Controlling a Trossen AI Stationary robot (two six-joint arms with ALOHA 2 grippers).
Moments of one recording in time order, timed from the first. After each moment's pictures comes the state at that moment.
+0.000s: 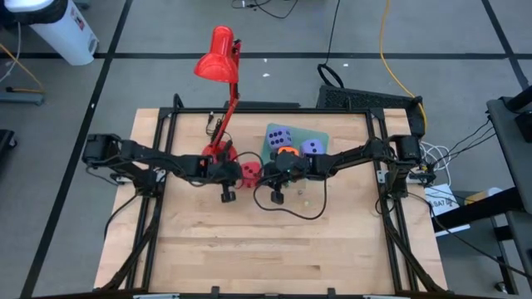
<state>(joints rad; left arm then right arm) 0.01 1.46 0.69 -0.20 -0.19 -0.03 -0.05 1.83 1.04 0.26 -0.13 0.04</state>
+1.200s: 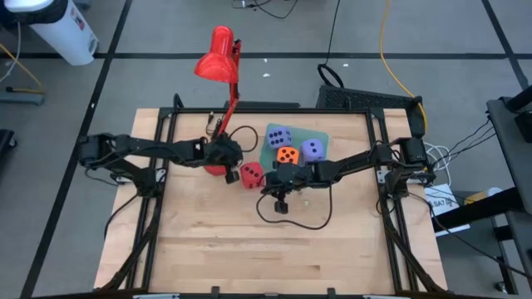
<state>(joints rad) 0.23 1.40 0.69 -0.10 -0.14 0.07 0.04 1.79 1.04 0.15 -0.08 0.08</state>
